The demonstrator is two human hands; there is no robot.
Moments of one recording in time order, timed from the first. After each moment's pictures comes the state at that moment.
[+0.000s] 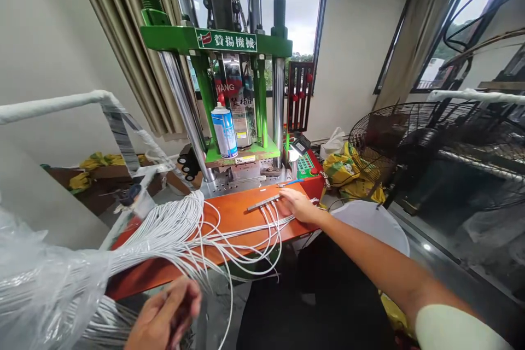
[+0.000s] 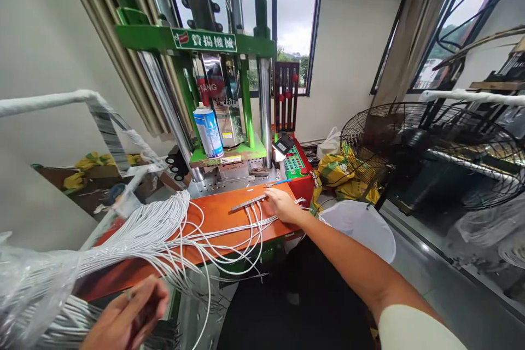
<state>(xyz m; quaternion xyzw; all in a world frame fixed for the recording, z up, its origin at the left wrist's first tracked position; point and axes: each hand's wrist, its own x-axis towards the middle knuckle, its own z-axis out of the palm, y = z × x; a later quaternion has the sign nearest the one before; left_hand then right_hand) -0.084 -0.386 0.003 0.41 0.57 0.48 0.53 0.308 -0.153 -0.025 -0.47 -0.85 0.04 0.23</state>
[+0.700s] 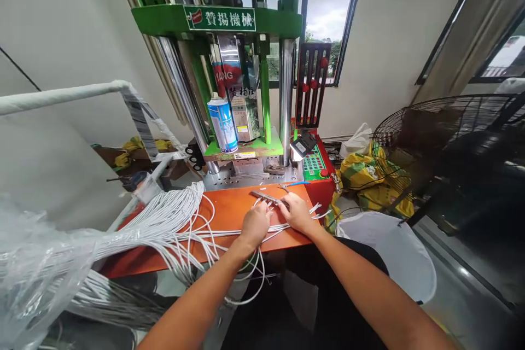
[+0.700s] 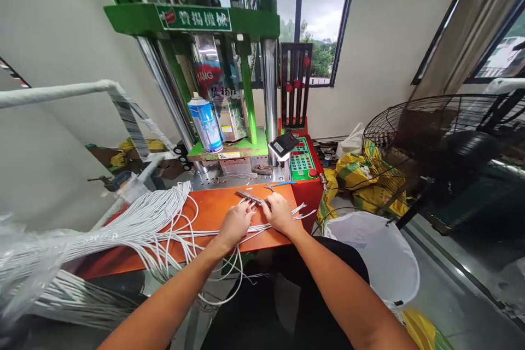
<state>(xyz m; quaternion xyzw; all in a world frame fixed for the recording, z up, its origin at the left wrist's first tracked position) 0.119 -0.194 -0.001 0.67 0.66 0.25 0.24 0.296 -0.143 -0.043 -0.50 -0.81 0.06 0.30</state>
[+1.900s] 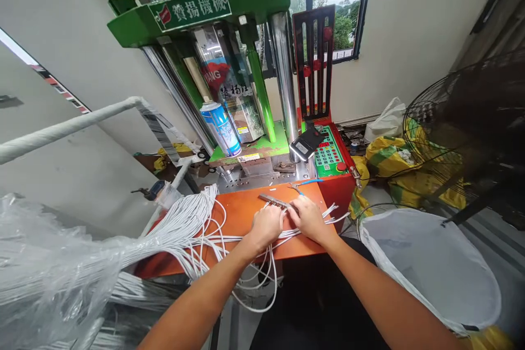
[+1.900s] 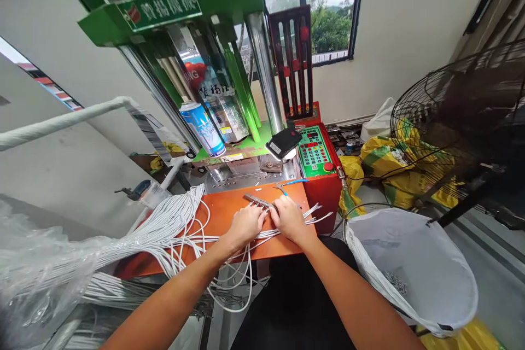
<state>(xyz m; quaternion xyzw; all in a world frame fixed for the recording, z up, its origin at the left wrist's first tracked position) 0.136 -0.180 0.029 0.74 0.67 -0.03 0.05 0.298 -0.146 -0.041 -0.47 -0.82 0.11 0.33</state>
